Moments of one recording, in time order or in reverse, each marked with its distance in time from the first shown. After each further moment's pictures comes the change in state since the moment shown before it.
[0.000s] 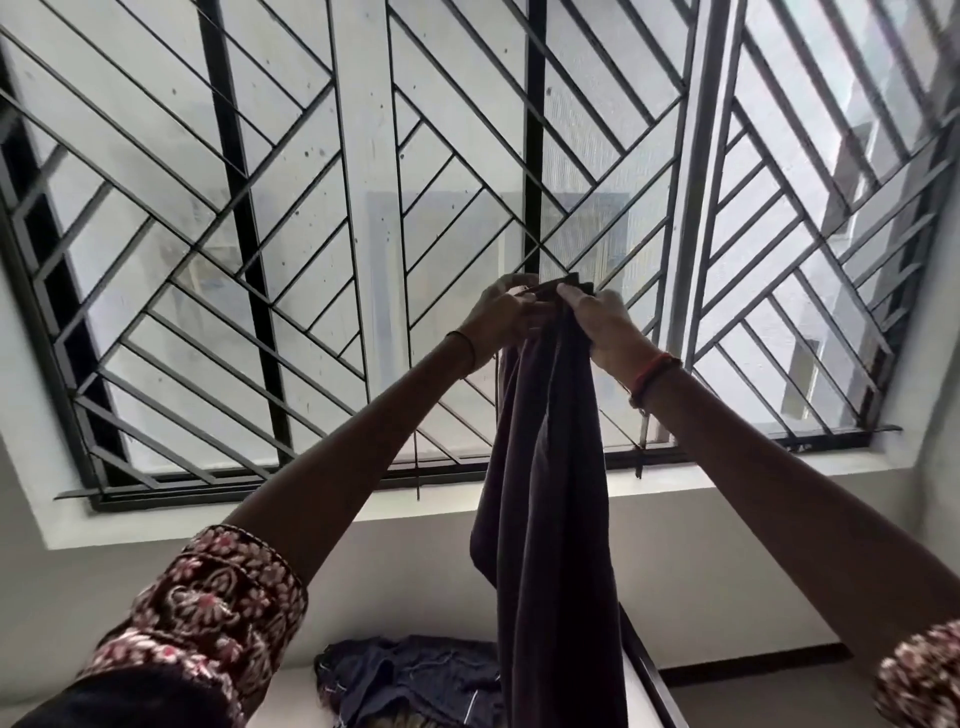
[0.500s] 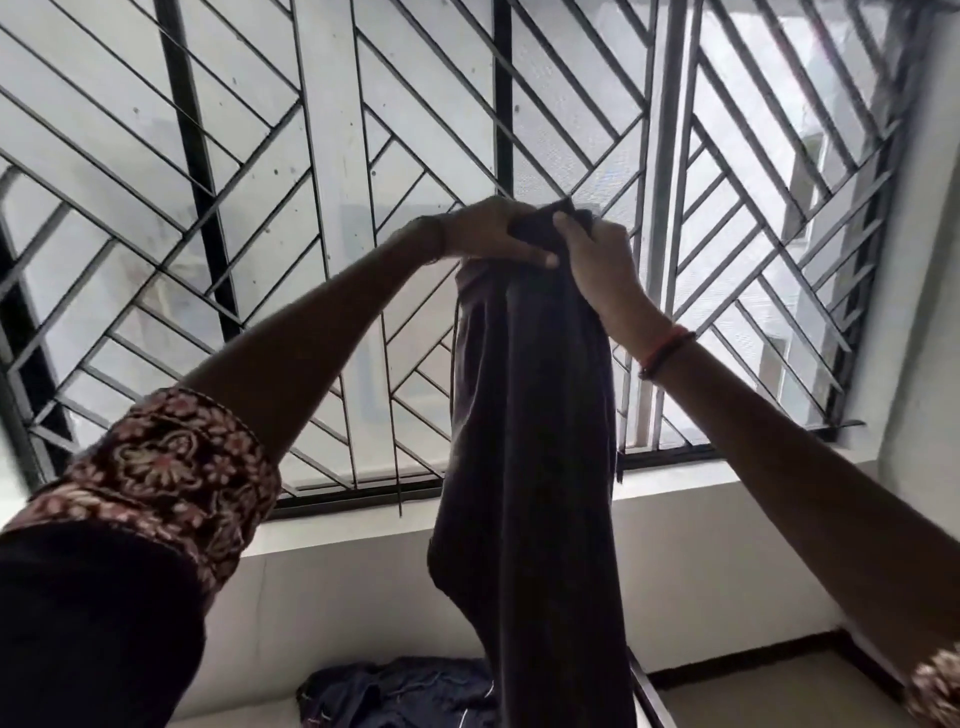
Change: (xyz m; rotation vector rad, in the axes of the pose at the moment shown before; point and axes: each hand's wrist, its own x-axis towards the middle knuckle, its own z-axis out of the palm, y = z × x) left_hand 0.036 0.118 -0.003 1.181 -0.297 0.376; right_hand -0.017 -0.079 -0.003 -0.377 0.157 -0.516
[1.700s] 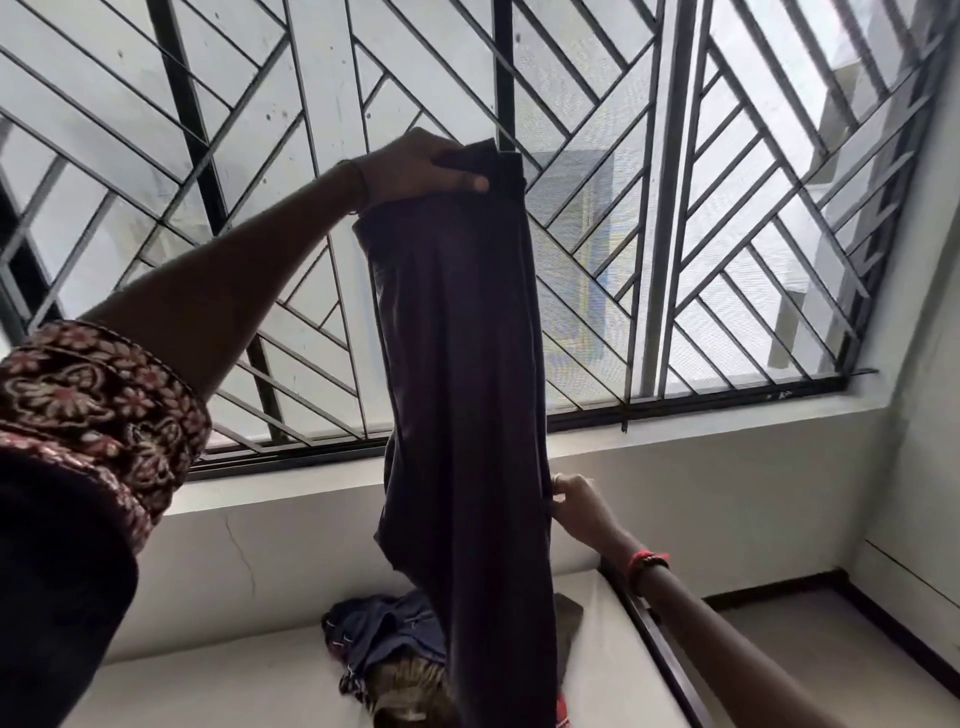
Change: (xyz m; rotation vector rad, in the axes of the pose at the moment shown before) left_hand -0.045 -0.020 -0.014 -0.038 0.106 -0.130; right_hand -0.237 0.223 -0.004 -0.254 -0.591 0.220
